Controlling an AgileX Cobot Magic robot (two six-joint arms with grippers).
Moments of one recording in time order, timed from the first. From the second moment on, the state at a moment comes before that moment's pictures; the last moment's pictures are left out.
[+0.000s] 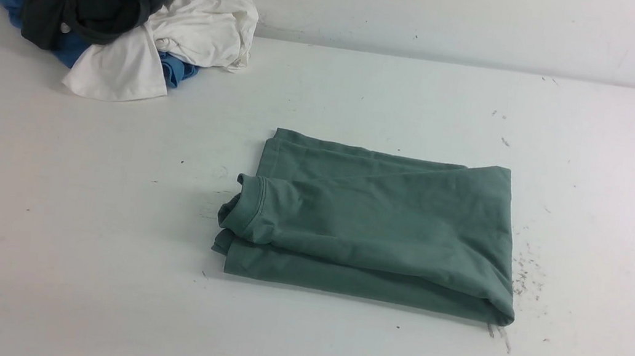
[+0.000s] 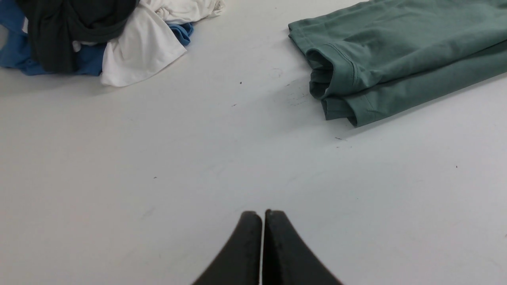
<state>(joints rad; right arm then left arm) -0.11 -0.01 0.03 -0.05 0.35 0.15 -0.38 0.17 -0.43 0.13 0.78 0.03</state>
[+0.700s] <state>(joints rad) -0.12 -0.01 0.03 -0.05 0.35 0.15 -0.23 0.08 -0.24 0.07 0.48 0.03</state>
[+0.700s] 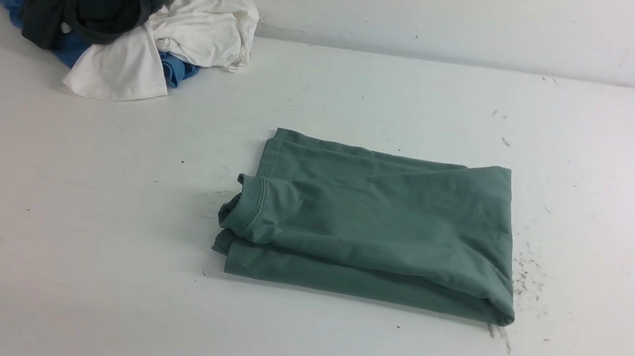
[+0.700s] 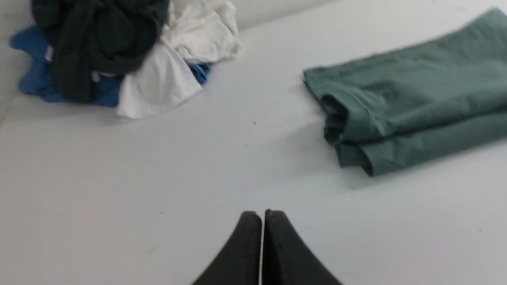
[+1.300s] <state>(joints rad) -0.12 -0.01 0.03 -0.05 0.35 0.15 0.02 -0.01 0.03 -0.02 0.35 0.03</state>
